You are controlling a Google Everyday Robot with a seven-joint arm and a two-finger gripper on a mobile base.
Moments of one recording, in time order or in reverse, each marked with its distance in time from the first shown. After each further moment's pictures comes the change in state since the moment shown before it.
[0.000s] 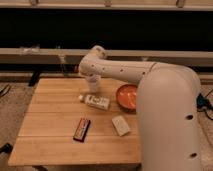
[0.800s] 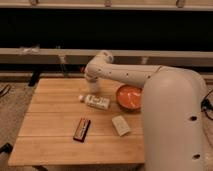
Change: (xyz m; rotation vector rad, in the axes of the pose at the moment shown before) arm 0.040 -0.007 0.005 0.033 0.012 0.126
